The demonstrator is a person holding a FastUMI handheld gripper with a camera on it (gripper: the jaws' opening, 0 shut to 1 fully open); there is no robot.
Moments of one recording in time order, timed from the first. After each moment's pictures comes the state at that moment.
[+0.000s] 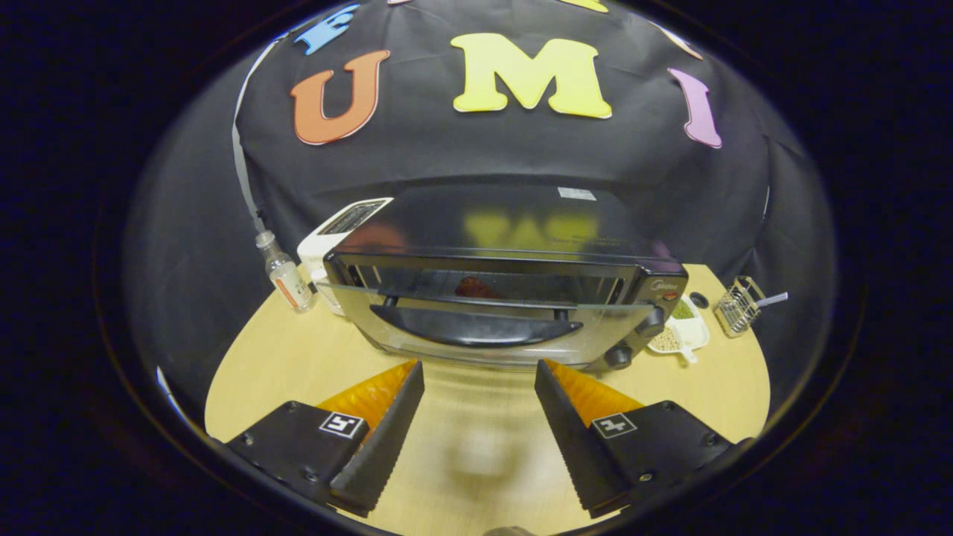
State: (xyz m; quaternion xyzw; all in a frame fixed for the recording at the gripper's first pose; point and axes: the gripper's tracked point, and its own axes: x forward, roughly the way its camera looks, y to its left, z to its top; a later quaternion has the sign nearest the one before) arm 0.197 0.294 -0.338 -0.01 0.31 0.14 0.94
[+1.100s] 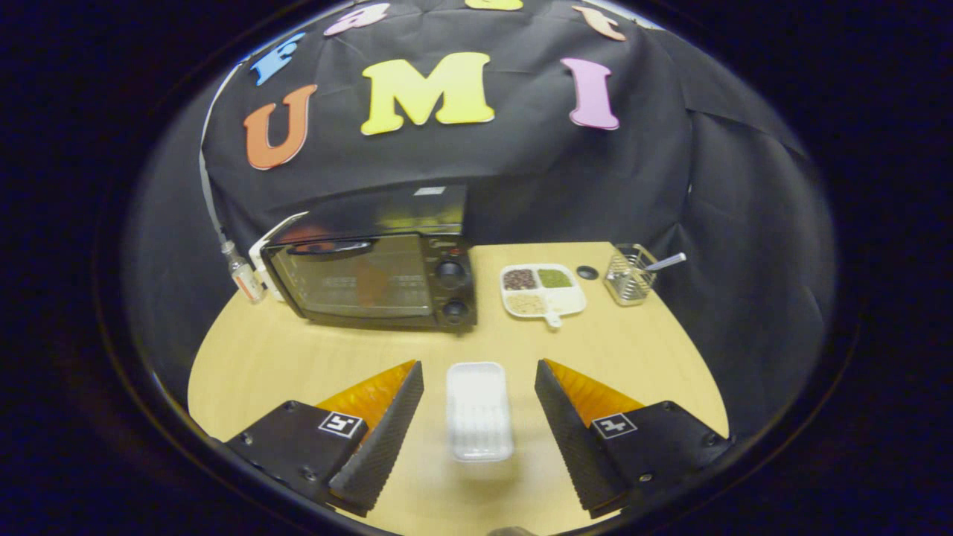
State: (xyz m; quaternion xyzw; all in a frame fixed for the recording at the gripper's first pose) arm 0.124 0.054 -0.319 0.01 0.29 0.04 0.95
